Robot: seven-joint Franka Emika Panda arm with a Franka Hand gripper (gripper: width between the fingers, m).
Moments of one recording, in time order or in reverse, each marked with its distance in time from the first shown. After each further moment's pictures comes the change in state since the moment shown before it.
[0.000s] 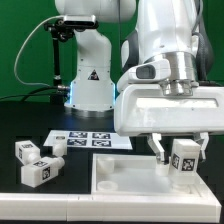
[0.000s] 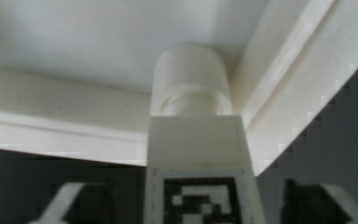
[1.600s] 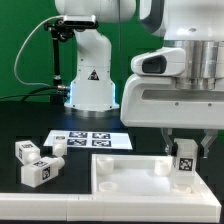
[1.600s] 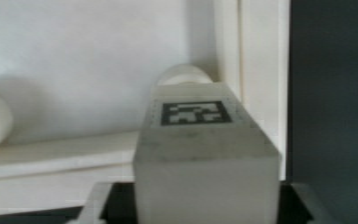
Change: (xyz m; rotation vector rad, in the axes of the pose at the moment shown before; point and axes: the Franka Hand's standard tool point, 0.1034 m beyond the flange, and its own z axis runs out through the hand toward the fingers) arm 0.026 0.004 -0.005 -0.036 -0.509 0.363
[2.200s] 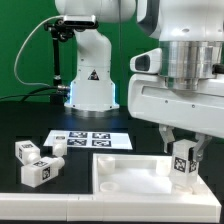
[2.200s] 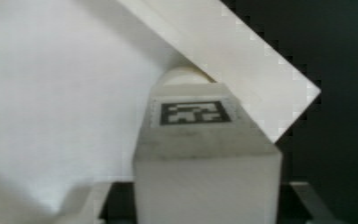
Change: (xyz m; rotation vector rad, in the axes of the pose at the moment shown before) arm -0.001 0.006 0.002 0.031 0.003 0.947
